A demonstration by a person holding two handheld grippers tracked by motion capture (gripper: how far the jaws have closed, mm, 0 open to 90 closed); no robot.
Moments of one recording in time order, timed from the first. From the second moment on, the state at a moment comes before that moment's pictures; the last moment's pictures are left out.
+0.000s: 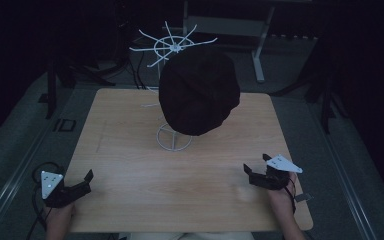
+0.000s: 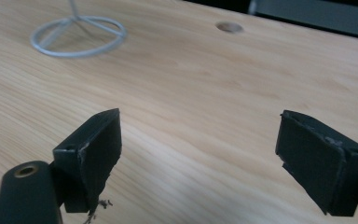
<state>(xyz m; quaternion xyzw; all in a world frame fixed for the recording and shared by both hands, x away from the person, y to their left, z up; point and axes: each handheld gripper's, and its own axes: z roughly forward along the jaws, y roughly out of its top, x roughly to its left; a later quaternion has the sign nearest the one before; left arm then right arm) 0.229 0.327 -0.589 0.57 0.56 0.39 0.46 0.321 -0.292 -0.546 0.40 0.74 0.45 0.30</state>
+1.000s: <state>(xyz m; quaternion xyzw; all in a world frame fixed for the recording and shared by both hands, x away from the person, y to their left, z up) 0.229 0.327 -0.589 0.57 0.56 0.39 0.46 0.304 -0.388 -0.572 0.59 0.63 0.33 0.39</state>
